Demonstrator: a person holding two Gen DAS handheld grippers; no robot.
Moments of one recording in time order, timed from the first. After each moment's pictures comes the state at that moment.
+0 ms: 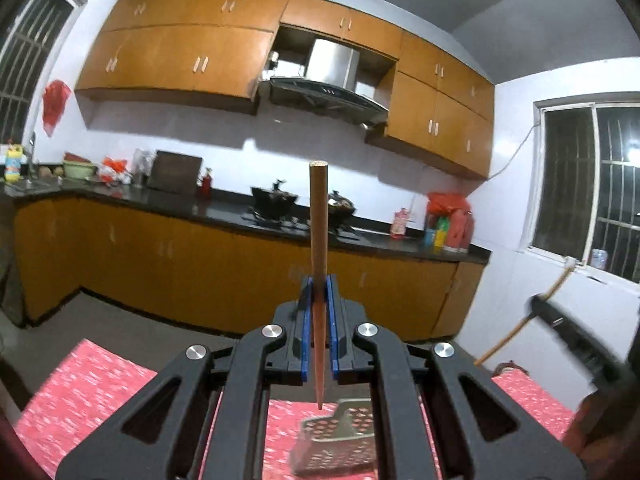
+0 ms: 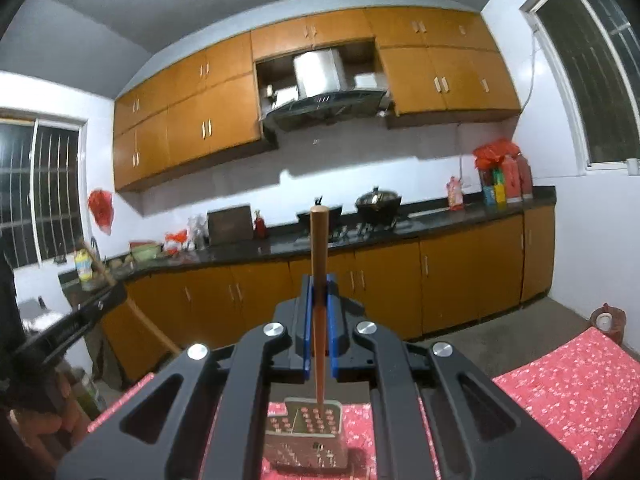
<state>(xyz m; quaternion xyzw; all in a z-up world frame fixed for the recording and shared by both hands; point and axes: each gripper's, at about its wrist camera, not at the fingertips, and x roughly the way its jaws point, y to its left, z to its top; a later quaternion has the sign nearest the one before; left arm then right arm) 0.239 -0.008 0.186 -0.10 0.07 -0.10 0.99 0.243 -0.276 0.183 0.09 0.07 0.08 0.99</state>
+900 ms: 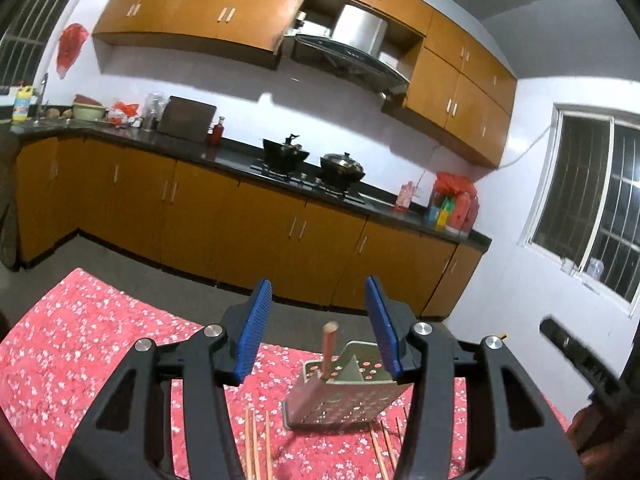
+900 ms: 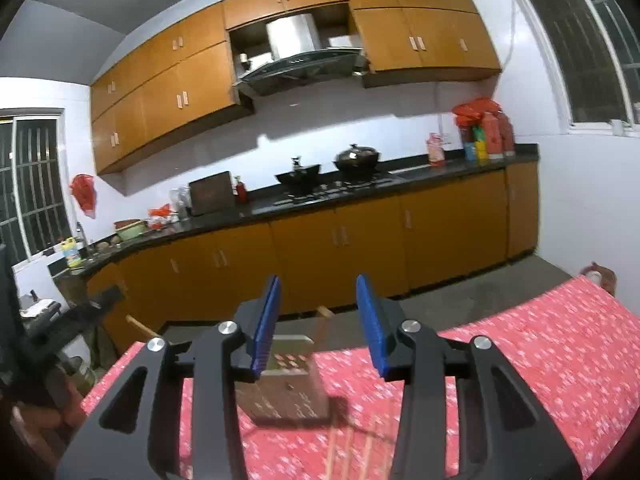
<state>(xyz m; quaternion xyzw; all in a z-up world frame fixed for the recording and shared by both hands) 0.231 0.020 0.131 -0.16 0.13 -0.09 0.97 0.213 -0.307 0.114 0.11 0.13 0.03 0.98</state>
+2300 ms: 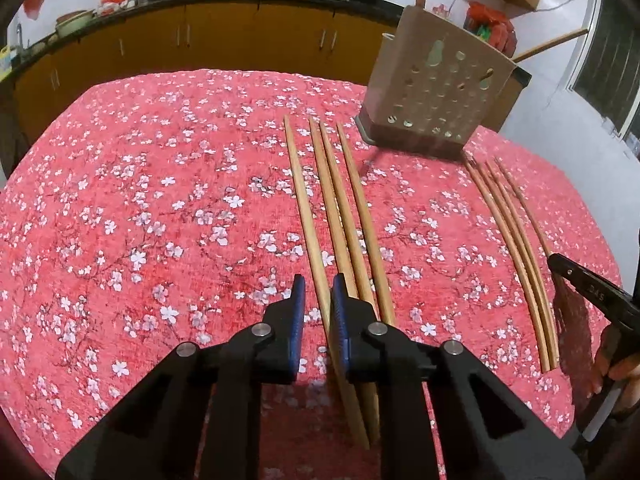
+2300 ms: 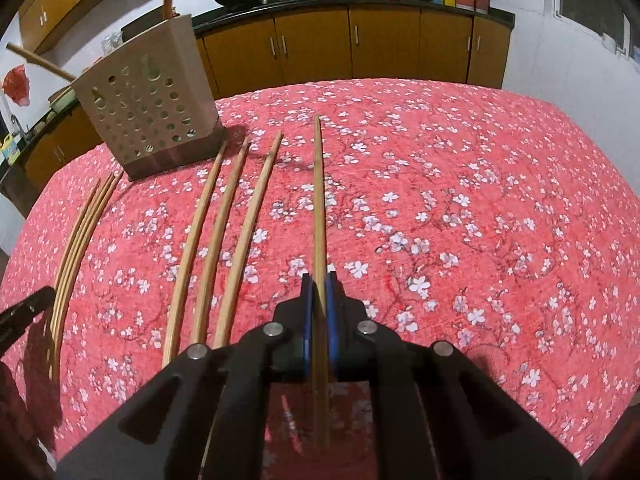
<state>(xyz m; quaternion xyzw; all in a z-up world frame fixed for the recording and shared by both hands) 0.197 0.013 -0.072 -0.06 0.43 -0.08 0.90 0.207 -0.312 -0.085 0.07 0.43 -0.03 0.90</state>
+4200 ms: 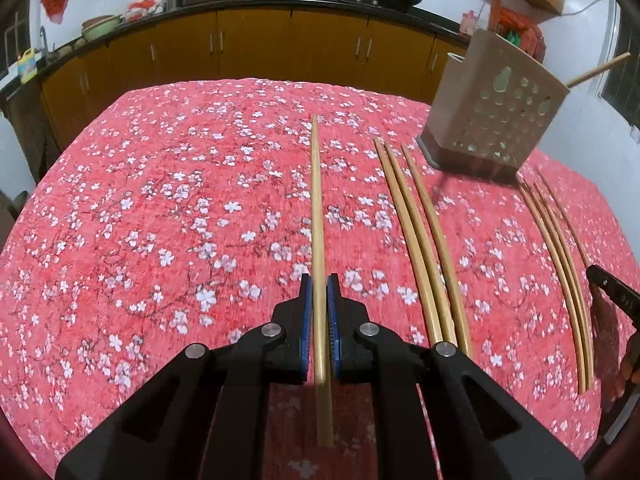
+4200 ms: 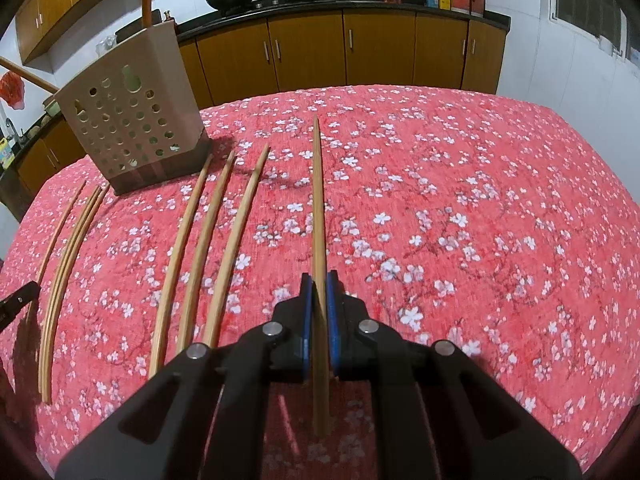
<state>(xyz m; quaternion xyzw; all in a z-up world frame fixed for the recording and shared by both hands) 0.215 0.047 -0.068 -0.04 0.42 -0.02 0.90 0.225 -0.324 -0.090 0.08 0.42 -0.03 0.90</state>
